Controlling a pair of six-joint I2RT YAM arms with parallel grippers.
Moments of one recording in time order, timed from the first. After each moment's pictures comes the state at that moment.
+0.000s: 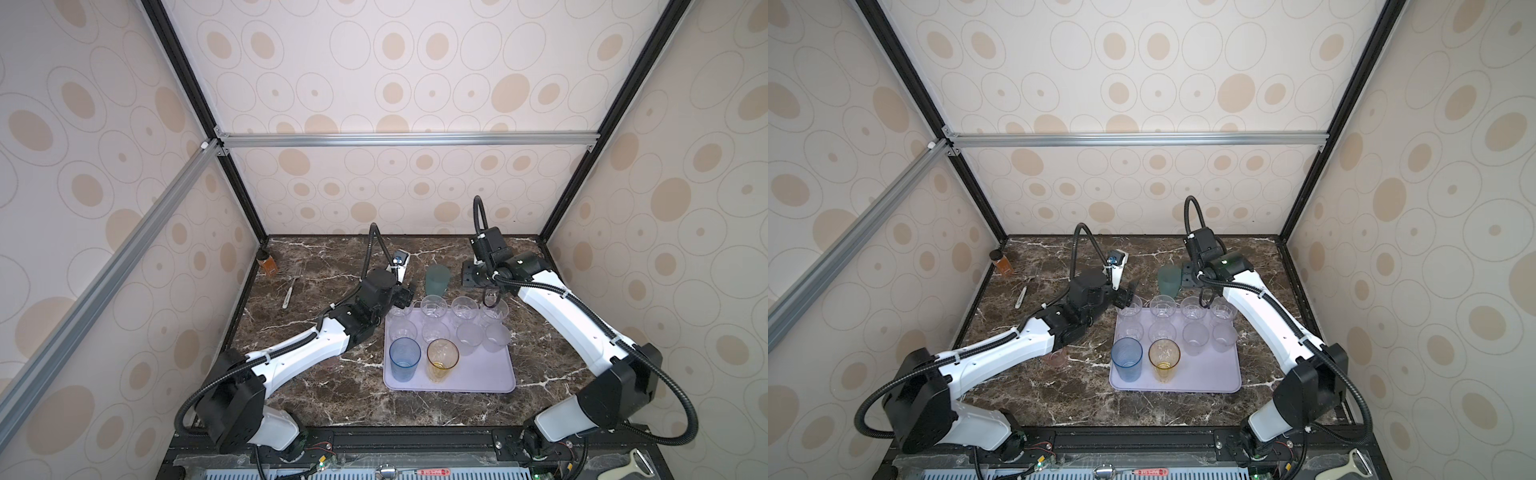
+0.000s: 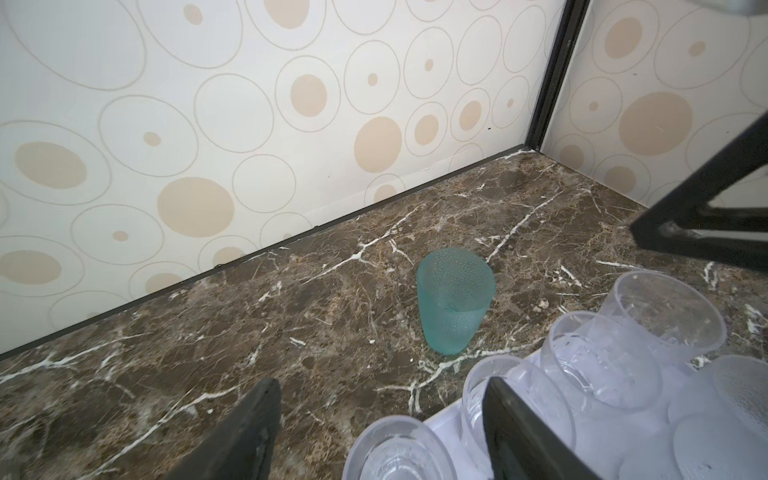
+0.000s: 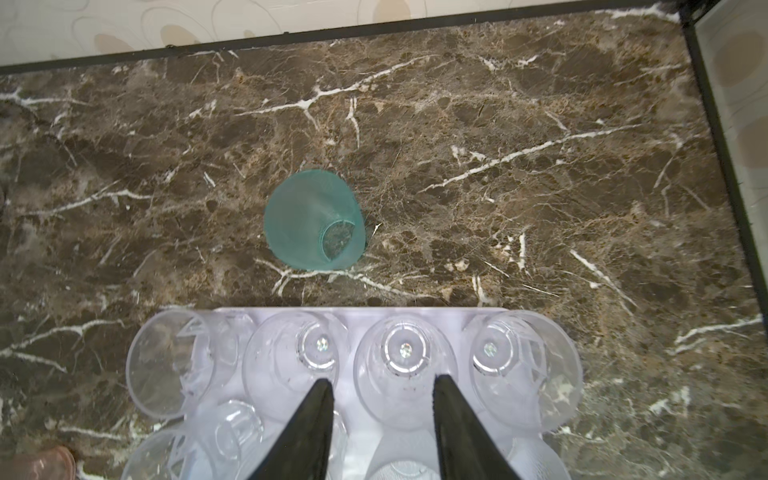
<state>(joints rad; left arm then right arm) -0.75 1.46 1.03 0.12 -0.30 -0.03 0.43 1.54 1.50 -0.88 0.20 0.46</state>
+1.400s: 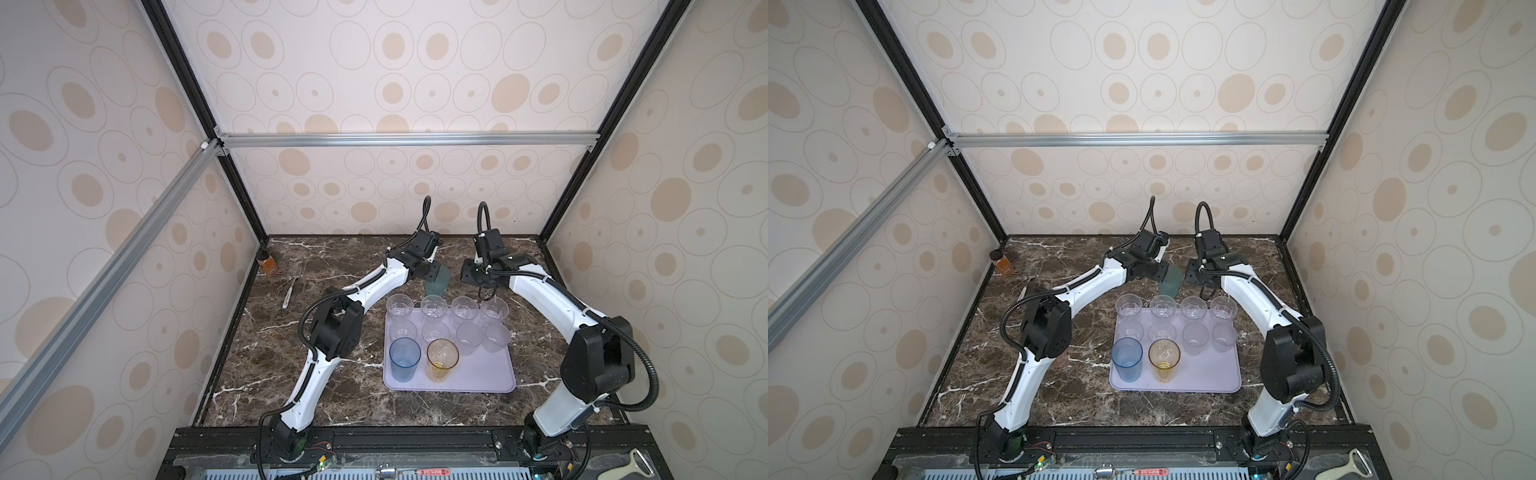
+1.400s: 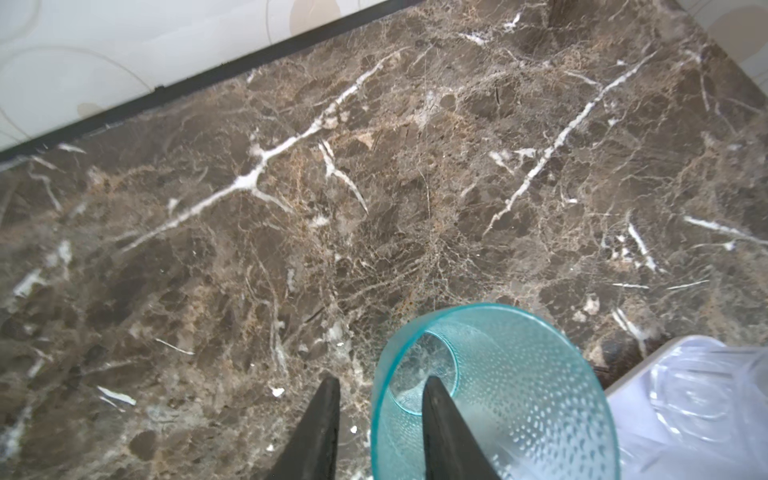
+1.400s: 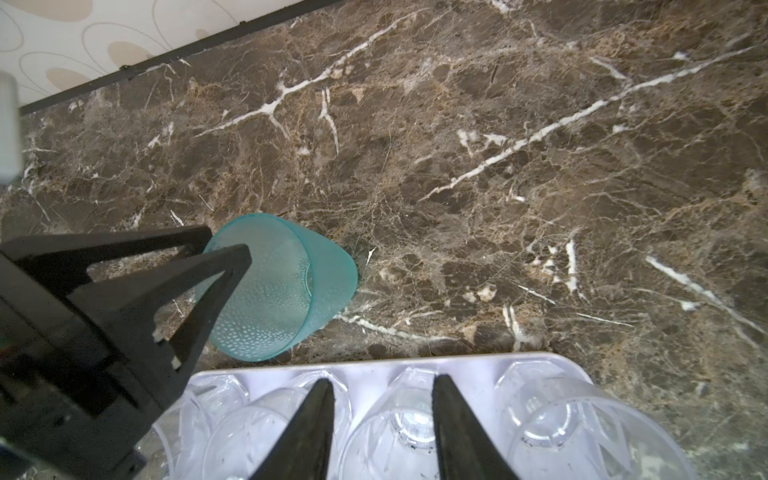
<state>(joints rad) -0.66 2.33 2.10 -0.58 -0.05 -0.16 0.31 1.67 1.42 -0.70 0.07 0.50</state>
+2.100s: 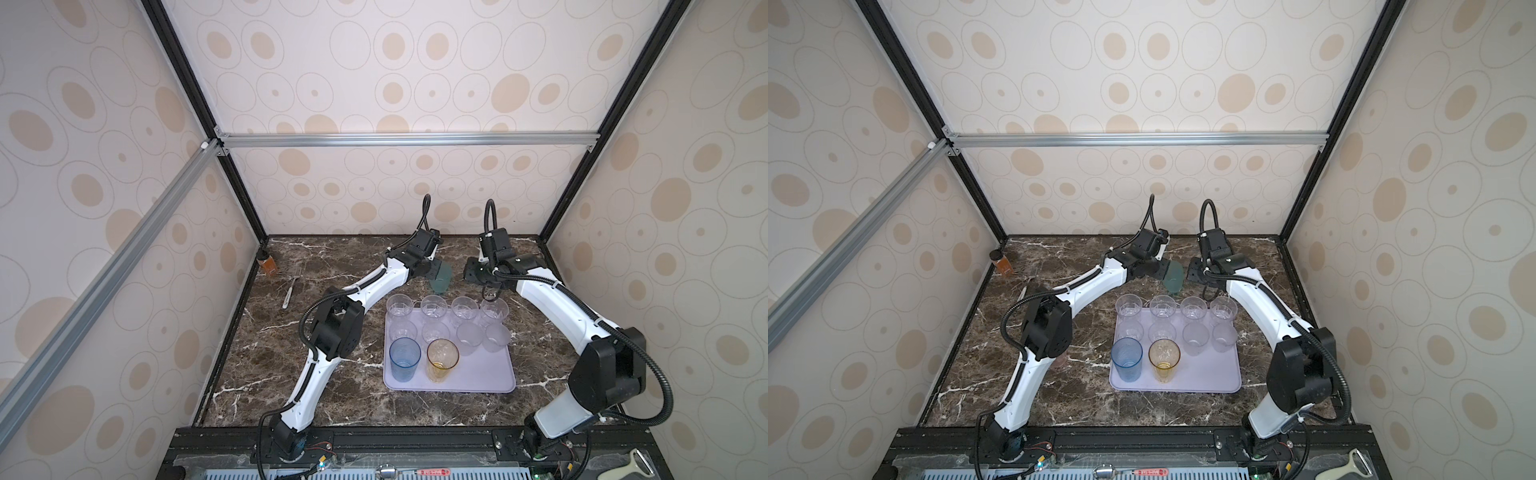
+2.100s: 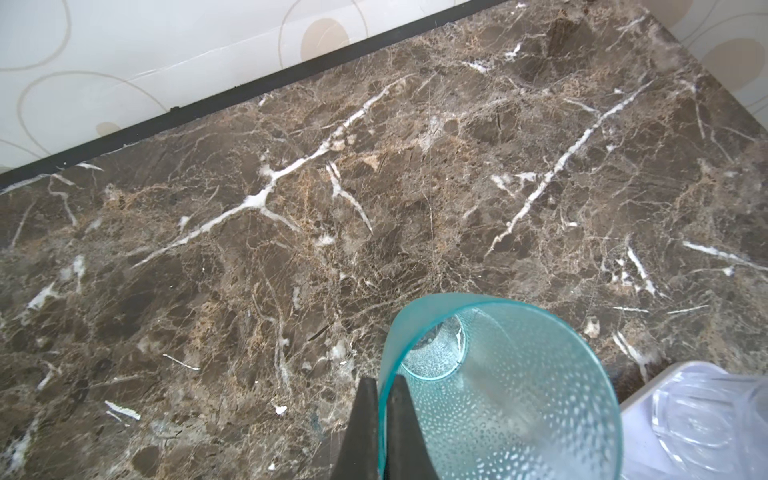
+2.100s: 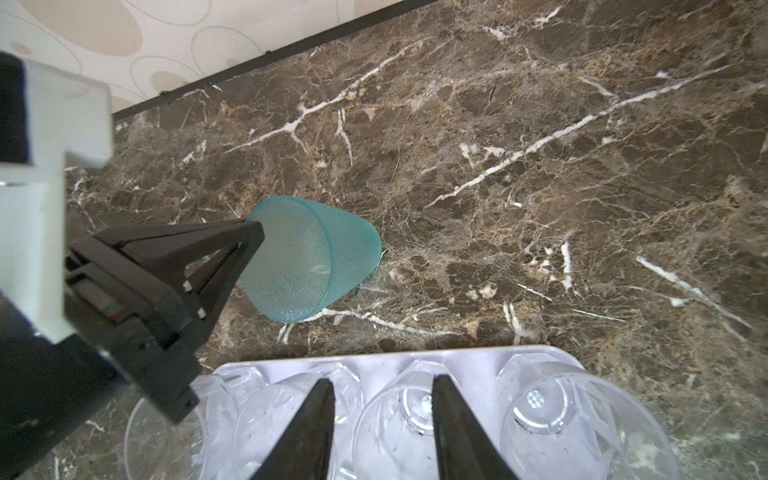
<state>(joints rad) -0.66 2.33 2.10 -0.54 -0.07 -0.18 0.31 1.59 1.40 -0.70 0.06 0.52</state>
